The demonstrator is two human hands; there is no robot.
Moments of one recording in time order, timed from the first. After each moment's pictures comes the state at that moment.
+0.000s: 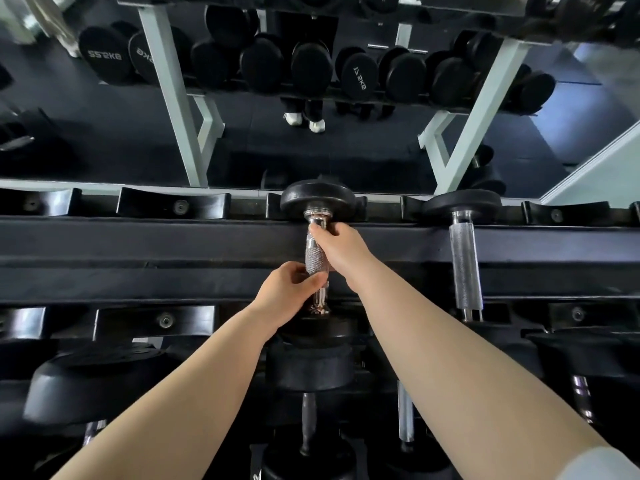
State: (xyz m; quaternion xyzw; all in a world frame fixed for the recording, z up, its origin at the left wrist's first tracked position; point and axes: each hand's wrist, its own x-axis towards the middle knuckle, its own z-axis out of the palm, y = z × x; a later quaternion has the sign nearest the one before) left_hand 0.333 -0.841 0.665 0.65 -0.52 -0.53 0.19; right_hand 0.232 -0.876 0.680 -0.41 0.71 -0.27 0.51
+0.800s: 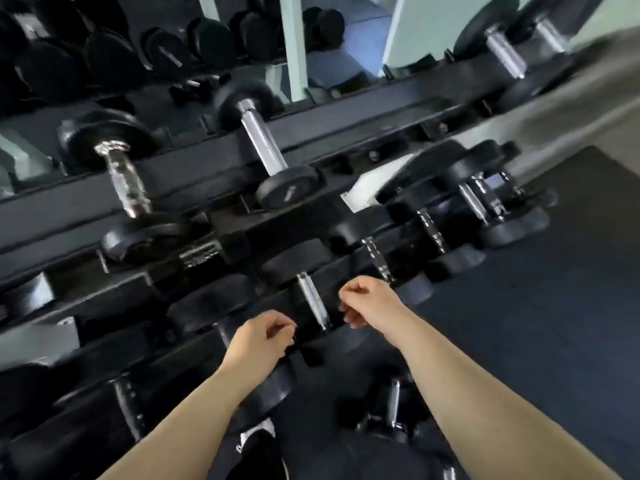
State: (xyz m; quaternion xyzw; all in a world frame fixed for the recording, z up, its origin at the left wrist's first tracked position) left_hand 0.276 -0.616 0.627 0.48 -0.69 -0.54 0.04; right_hand 0.110 -0.550 0.638 -0.18 0.77 -0.37 0.49
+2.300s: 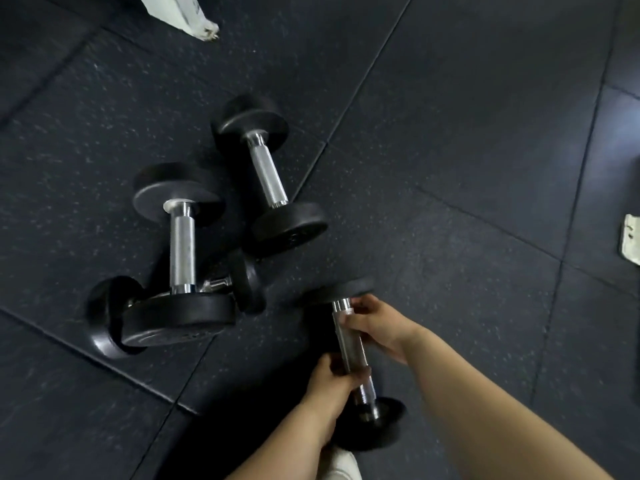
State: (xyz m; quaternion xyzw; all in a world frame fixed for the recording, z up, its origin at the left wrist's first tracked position) left_hand 0.121 -0.086 -0.055 0.47 -0.46 -0.71 -0.27; right_hand 0.017 -0.025 -0.034 0.17 0.68 -0.50 0.52
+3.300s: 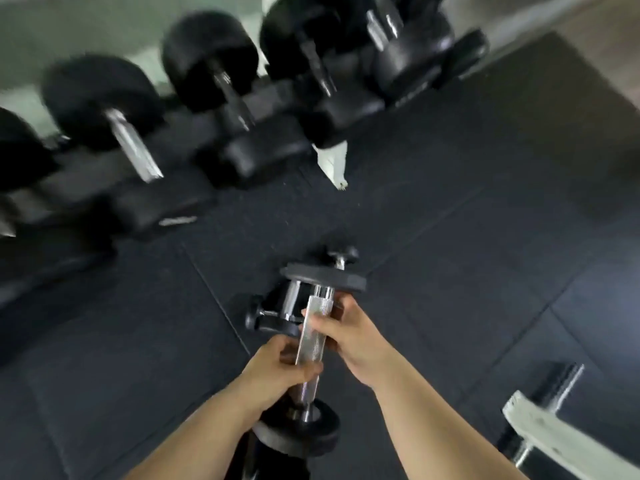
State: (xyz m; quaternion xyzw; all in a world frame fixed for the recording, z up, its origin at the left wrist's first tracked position) left_hand 0.148 -0.259 0.426 0.45 -0.53 -0.70 -0.13; right_hand 0.029 -0.193 0.437 -0.03 0.65 -0.49 0.58
